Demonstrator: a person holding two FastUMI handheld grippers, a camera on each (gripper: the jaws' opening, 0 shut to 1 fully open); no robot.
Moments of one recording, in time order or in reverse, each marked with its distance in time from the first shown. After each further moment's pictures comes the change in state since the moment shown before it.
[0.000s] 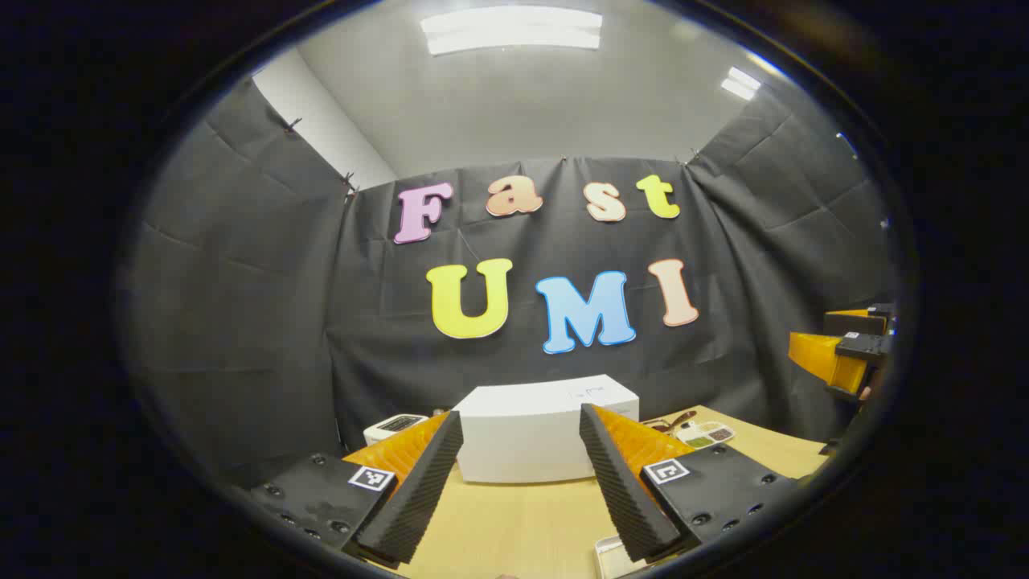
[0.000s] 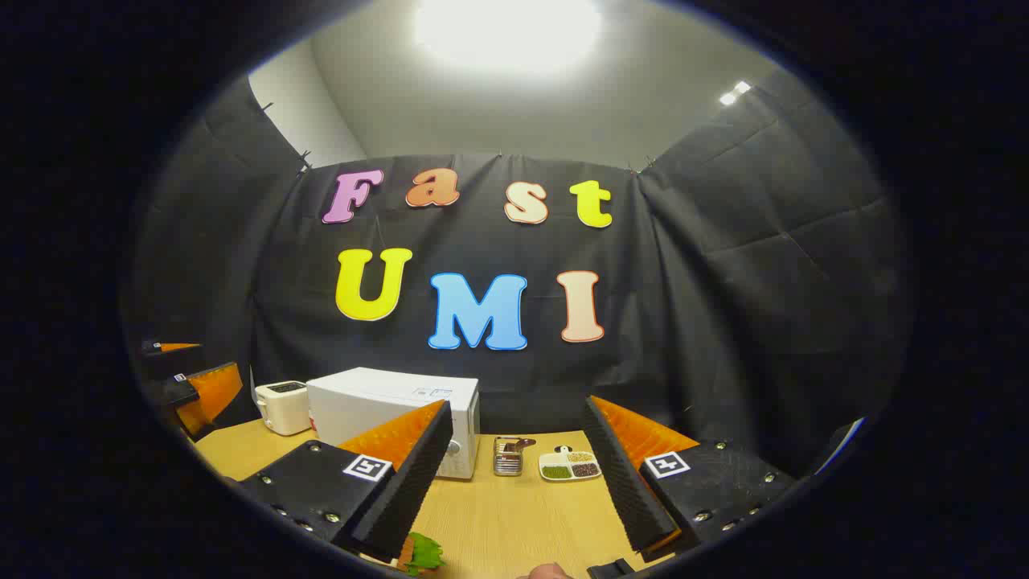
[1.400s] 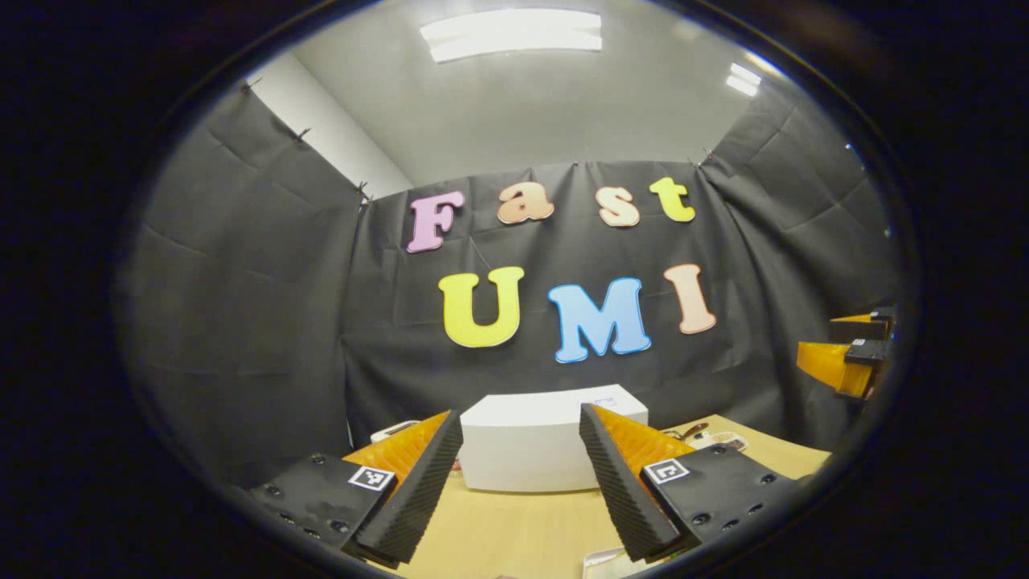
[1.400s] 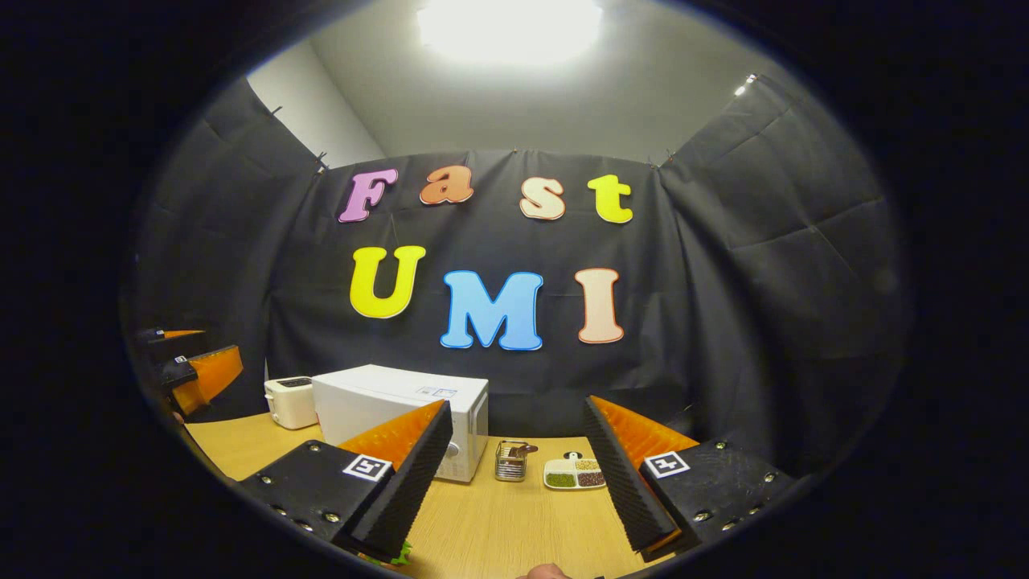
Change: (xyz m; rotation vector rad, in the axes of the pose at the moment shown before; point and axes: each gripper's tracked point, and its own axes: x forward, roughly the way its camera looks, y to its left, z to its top) left arm 0.015 -0.019 0.012 0.029 -0.038 0.088; right arm 0.034 -0.025 -0.007 -0.007 -0.005 0.124
